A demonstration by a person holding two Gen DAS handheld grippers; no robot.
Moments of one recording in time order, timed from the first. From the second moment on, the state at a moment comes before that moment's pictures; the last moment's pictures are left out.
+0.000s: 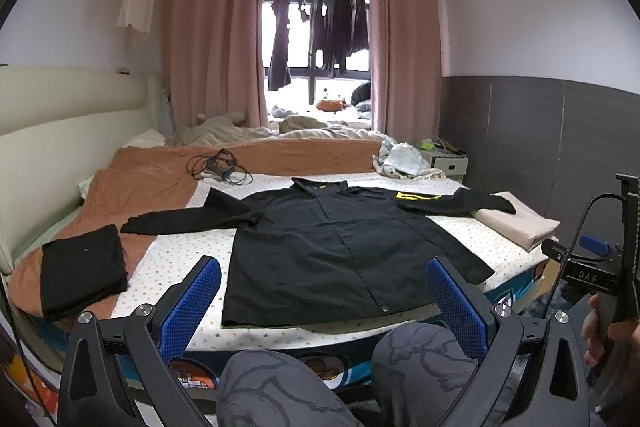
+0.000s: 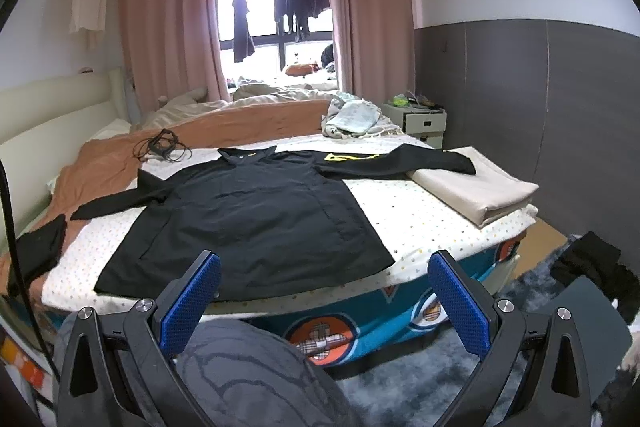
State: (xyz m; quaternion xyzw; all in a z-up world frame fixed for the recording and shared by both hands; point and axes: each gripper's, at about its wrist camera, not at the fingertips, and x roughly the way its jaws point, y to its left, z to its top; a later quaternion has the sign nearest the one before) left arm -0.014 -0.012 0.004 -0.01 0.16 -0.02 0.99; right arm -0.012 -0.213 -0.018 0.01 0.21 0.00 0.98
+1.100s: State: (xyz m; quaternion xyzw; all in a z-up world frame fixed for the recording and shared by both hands) left arm -0.021 0.000 0.004 -0.02 0.17 -0.02 0.99; right arm -0.008 -0.211 -0.025 0.02 0.21 0.00 0.98
